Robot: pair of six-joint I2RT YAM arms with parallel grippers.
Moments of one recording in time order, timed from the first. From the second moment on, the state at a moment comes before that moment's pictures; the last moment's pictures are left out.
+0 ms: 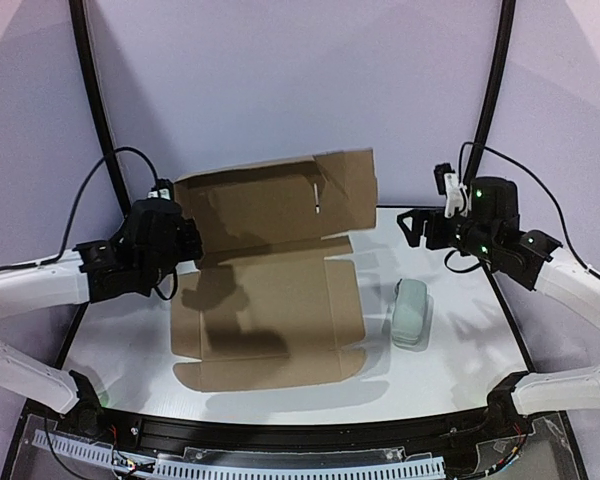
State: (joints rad) left arm -0.81 1.25 0.92 -0.15 -0.72 -0.51; right arm 0.52 1.05 0.92 -0.20 0.12 0.14
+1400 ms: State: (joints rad) left arm -0.81 1.02 0.70 0.23 -0.56 -0.63; right arm 0.46 1.42 0.87 0.71 -0.93 0.94
